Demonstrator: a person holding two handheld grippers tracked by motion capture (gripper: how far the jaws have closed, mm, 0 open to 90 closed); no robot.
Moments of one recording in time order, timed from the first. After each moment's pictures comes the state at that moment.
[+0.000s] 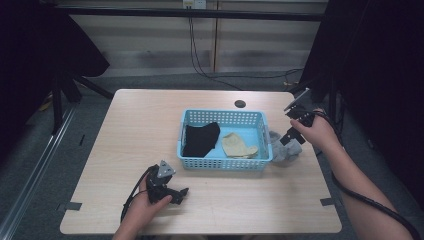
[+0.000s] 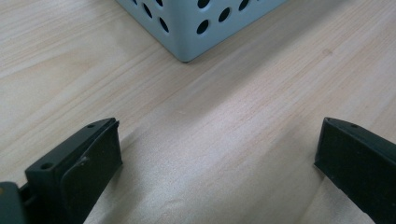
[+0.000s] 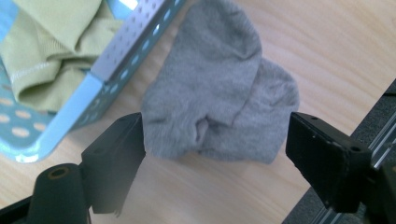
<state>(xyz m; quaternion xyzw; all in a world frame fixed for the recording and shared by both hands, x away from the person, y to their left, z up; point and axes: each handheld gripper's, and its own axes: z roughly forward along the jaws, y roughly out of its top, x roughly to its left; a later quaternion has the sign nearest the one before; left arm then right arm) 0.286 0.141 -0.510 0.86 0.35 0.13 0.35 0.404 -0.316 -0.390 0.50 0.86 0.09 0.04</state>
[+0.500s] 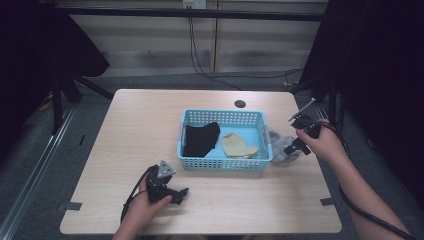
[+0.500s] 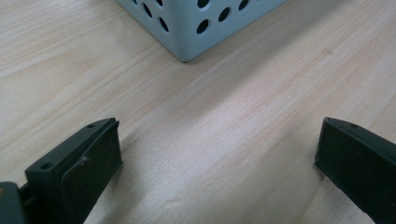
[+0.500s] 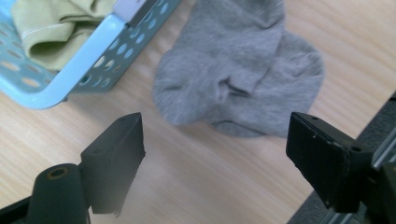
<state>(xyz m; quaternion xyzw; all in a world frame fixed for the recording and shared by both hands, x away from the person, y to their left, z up) 0.286 0.141 -0.510 0.86 0.34 0.13 0.35 0.371 -0.322 -0.399 0.48 0.87 0.11 0.05</state>
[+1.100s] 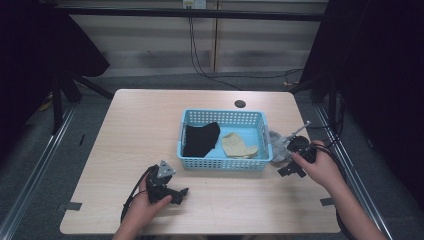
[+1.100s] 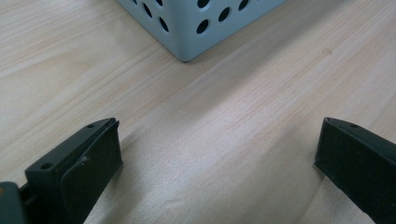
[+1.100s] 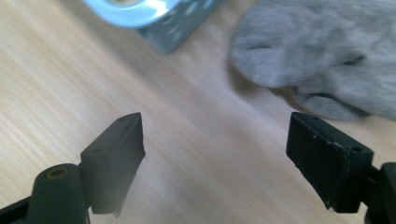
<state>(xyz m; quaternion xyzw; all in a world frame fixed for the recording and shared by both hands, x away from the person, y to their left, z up) 0.286 0.142 -0.510 0.86 0.34 0.13 0.35 0.318 -0.298 -0.427 0.45 0.88 0.14 0.03</state>
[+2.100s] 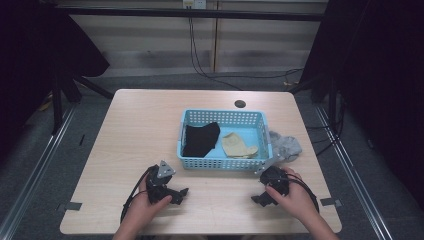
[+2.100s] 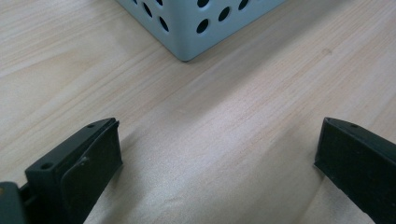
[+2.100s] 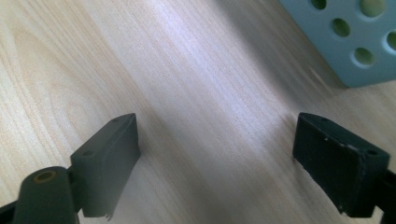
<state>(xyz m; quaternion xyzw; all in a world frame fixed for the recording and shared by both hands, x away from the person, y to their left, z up) 0.286 0.142 -0.510 0.86 0.34 0.13 0.35 0.266 -0.224 -0.483 0.35 0.92 0.19 0.05</state>
